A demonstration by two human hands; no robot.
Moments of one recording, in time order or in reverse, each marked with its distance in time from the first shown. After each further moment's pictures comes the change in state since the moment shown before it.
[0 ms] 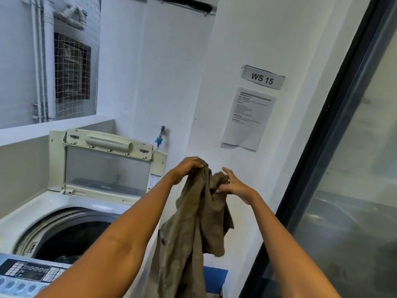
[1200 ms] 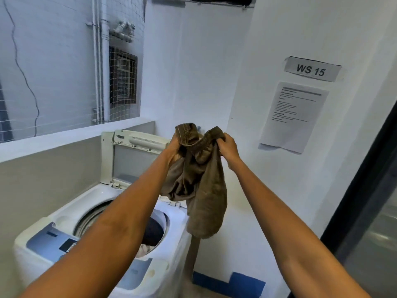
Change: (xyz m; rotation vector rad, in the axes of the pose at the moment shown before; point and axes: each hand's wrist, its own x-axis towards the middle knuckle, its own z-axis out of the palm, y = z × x) left_hand -0.030 0.039 -0.103 -0.544 0.456 -0.051; right_hand 0.089 -0.133 0.078 0.283 0.273 -0.286
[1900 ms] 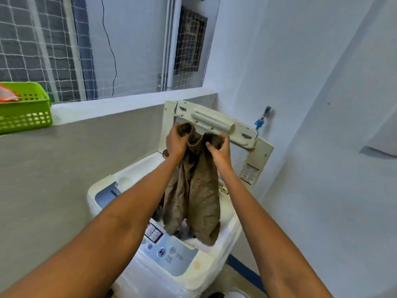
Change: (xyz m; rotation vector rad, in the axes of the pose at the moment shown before) left_hand 0.025 -0.048 -0.212 0.656 0.757 0.328; right_hand -0.004 0.056 0.234 0.302 -0.282 0.078
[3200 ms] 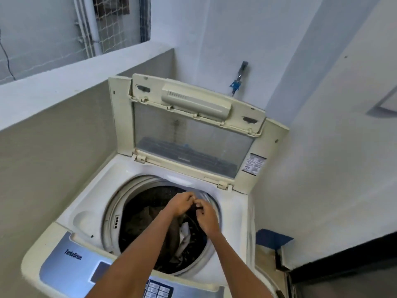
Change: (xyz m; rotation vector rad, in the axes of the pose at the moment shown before) left_hand -0.003 -0.241 0.086 0.549 -1.221 -0.082; right_hand -0.020 0.243 0.037 -0.581 0.066 0.464
